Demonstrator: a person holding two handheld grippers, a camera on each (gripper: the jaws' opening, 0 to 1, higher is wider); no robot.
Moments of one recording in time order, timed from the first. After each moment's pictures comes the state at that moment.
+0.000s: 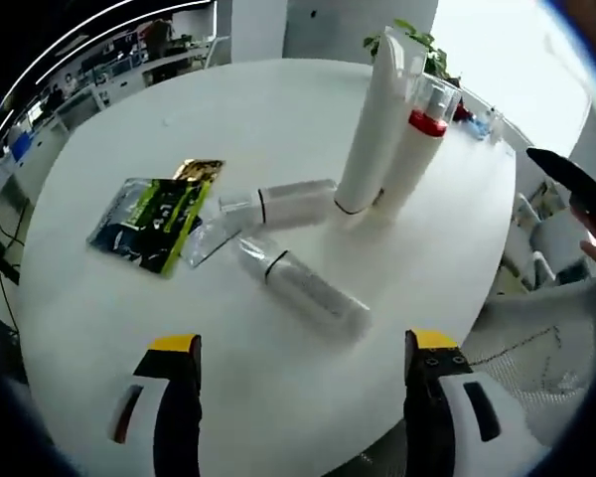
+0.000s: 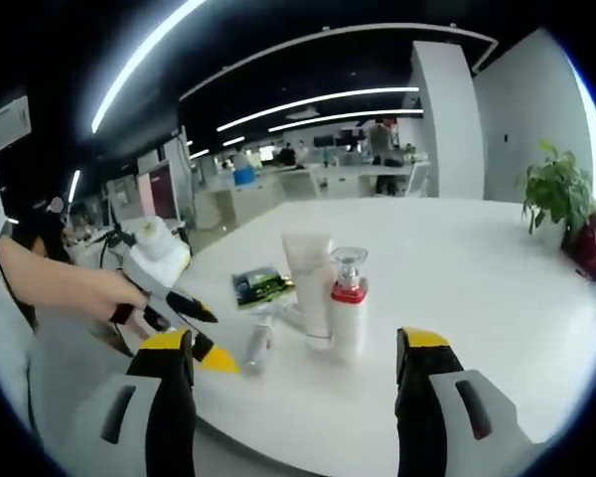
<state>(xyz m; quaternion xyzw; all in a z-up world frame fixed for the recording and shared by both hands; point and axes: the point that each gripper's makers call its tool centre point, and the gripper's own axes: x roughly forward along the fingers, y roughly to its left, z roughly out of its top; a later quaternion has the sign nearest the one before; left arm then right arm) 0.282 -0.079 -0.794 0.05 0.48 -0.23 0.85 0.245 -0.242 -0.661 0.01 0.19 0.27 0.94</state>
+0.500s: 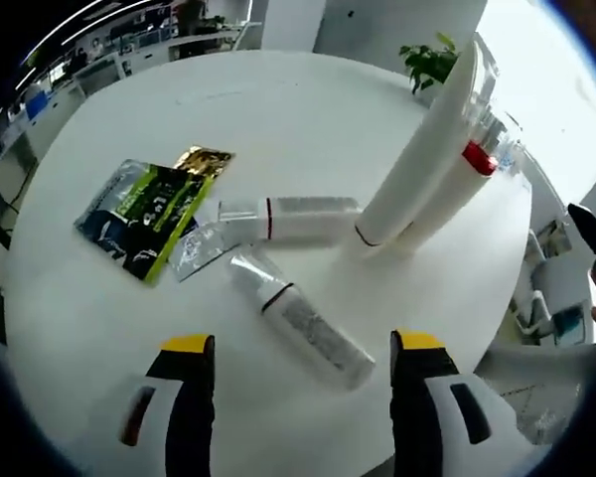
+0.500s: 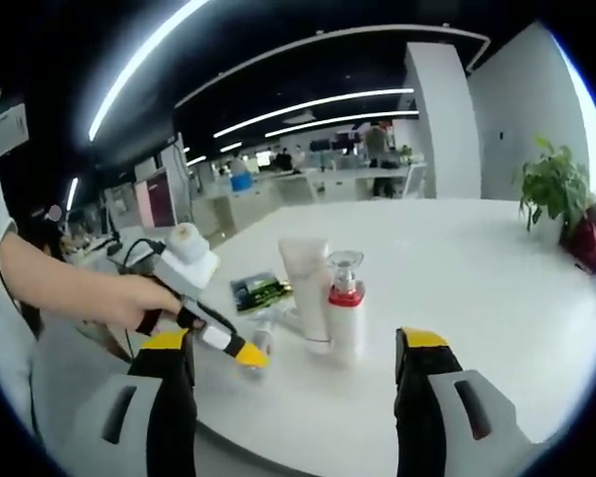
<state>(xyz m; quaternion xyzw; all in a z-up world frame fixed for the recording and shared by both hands) 0.311 -0.092 -0.808 0.01 0.50 -0.19 0.85 0.247 -0.245 -0.657 0.02 0.18 0.27 0.95</state>
